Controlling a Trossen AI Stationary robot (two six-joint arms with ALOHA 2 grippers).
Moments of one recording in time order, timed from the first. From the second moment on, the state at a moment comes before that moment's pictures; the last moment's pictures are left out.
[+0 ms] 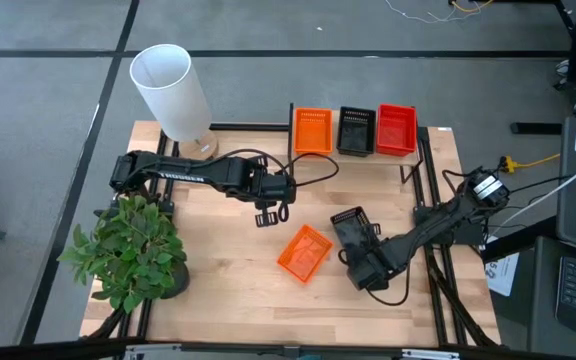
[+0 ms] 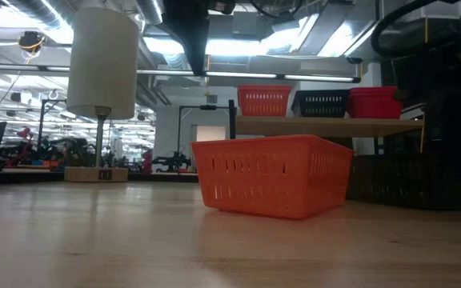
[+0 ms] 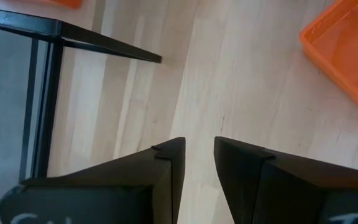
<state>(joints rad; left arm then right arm) -0.05 1.76 1.70 -1.15 -0.40 -0.18 0.58 1.67 0.99 -0.95 0.24 0.49</state>
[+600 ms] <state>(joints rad) -0.04 1.76 1.70 -1.15 -0.40 -0.17 0.68 1.67 1.40 -1.41 0.36 0.63</state>
